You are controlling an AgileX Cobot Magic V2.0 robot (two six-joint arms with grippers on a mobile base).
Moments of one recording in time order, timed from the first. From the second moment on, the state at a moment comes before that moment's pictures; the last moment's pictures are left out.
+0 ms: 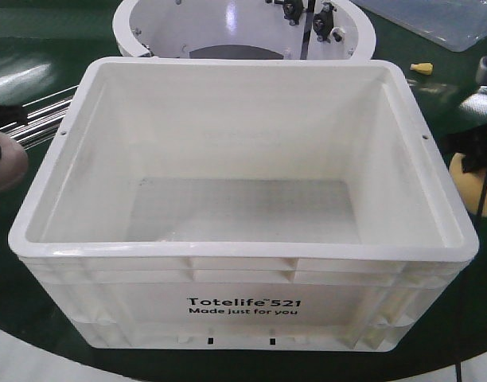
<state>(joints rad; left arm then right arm) 0.09 1.56 -1.31 0.03 0.99 -0.25 -0.06 1.39 -1.10 -0.03 0.85 0.01</state>
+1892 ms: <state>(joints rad) -0.23 1.52 -1.49 -0.61 1.10 0.23 0.38 1.32 -1.24 0.30 0.68 -0.21</state>
